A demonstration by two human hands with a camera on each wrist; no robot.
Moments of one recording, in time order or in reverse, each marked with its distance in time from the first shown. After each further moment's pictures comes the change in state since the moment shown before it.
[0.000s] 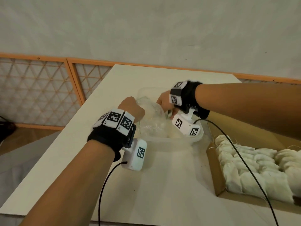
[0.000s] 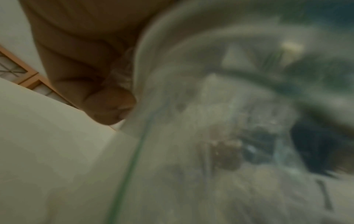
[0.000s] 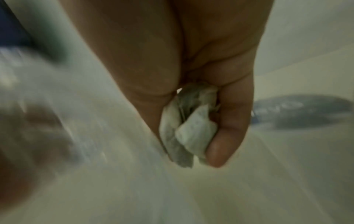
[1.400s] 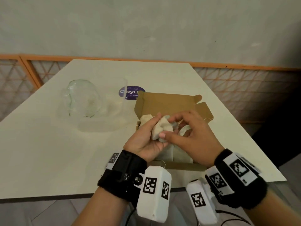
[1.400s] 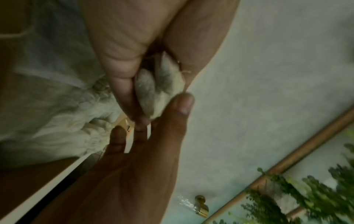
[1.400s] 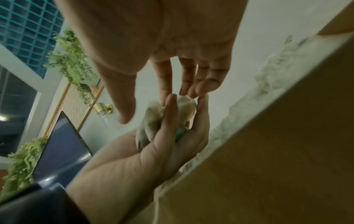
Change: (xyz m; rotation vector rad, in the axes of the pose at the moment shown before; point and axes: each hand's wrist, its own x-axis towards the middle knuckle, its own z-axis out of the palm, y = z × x) left_hand -0.148 0.112 0.182 -1.680 -0.905 -0.202; right_hand -0.225 0.183 0.150 0.782 0.828 -0.242
